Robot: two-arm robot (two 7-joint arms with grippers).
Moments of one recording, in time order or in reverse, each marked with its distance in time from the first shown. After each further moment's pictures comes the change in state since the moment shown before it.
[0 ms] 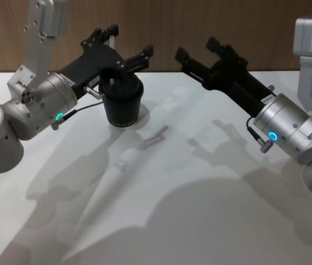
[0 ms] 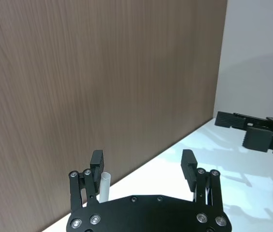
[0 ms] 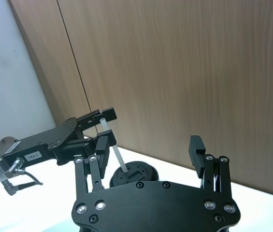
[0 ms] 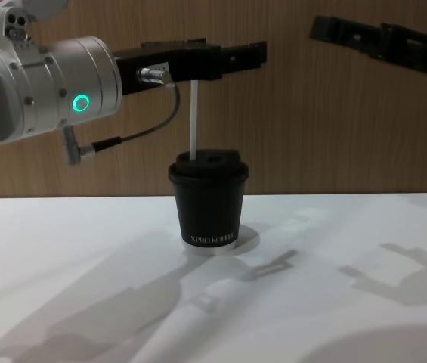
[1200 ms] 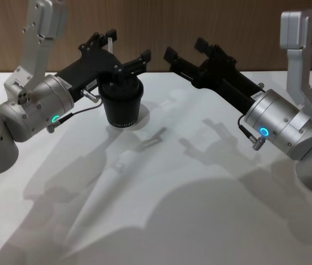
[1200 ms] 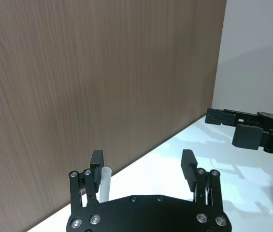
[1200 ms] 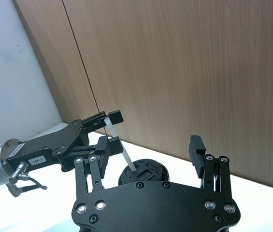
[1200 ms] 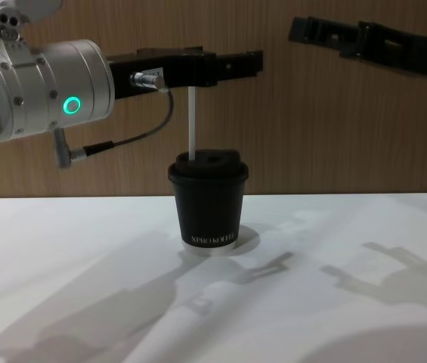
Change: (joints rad) left arm 0.002 0.031 0.012 -0.020 -0.020 0.034 0.005; right arm 0.036 -0.002 -0.036 0.000 0.021 0.061 -0.023
